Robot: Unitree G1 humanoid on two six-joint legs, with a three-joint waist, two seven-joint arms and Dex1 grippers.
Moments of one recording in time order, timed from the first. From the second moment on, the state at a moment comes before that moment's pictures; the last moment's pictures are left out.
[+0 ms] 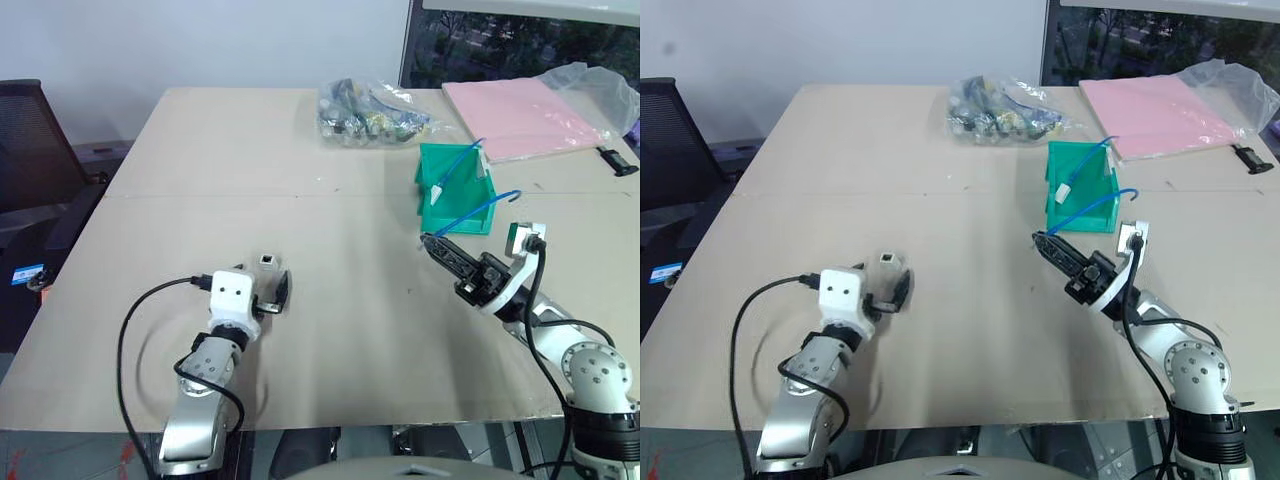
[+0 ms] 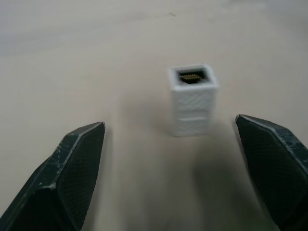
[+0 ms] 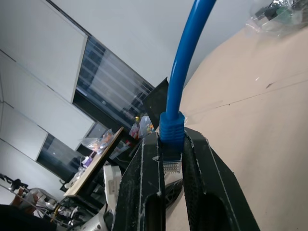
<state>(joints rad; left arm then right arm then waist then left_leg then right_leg) 0.13 0.23 0.07 -0.31 -0.03 0.22 -0.24 -0.09 -0.36 -0.14 -0.34 1.30 0.72 0.48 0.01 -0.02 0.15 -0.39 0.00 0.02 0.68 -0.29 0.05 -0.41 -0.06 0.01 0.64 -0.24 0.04</state>
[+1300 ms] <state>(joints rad) -0.70 0.26 -0.36 0.66 -0.18 -0.12 -1.47 -0.22 -0.53 0.16 -0.03 0.44 0.13 1.08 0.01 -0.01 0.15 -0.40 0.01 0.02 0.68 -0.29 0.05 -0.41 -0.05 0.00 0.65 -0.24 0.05</state>
